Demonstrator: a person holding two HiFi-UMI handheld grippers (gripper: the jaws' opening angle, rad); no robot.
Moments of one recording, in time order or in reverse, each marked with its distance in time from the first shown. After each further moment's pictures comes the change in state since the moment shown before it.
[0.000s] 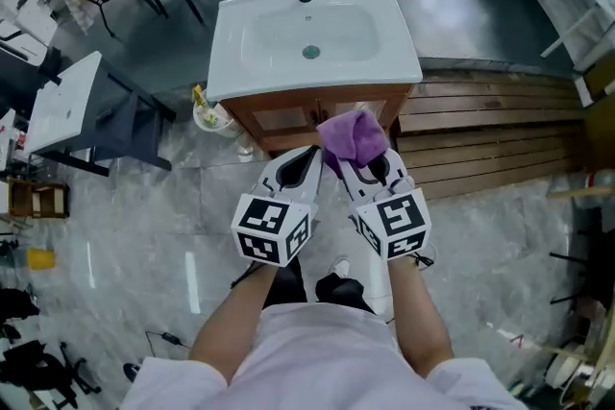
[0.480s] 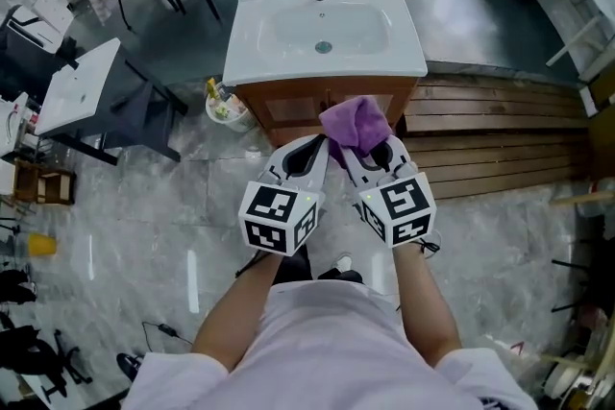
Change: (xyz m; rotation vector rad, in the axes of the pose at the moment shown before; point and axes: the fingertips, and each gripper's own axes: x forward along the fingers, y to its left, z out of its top) left arm -0.036 -0.021 0.006 0.054 -0.036 0.038; right arm -0.022 0.030 0.014 -0.041 -0.012 0.054
